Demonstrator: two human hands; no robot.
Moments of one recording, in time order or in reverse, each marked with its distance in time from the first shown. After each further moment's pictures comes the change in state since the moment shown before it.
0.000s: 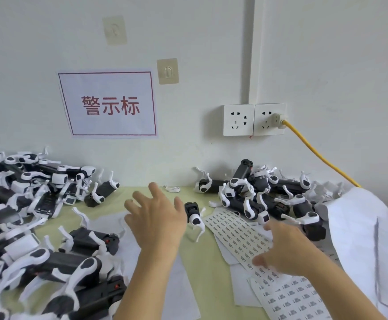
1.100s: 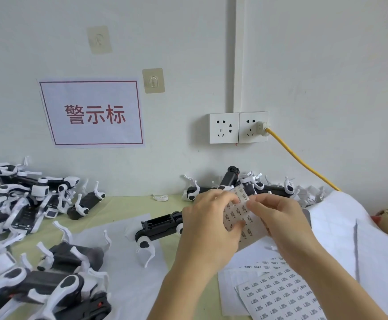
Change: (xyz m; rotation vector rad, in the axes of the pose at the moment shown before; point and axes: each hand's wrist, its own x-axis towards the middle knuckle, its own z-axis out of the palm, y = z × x) left_hand -0.045 0.055 0.002 -0.569 -0.087 0.723; right_hand -0.003 -0.011 -0.024 1.062 0.326 -0.221
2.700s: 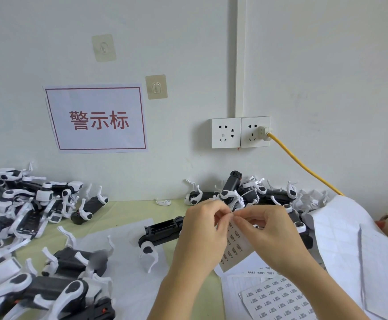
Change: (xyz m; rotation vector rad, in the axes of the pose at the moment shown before) left_hand 0.006 -0.018 0.000 -0.180 0.090 -0.001; right_hand -0.009 -0.002 0.015 -0.298 -0.103 -0.242
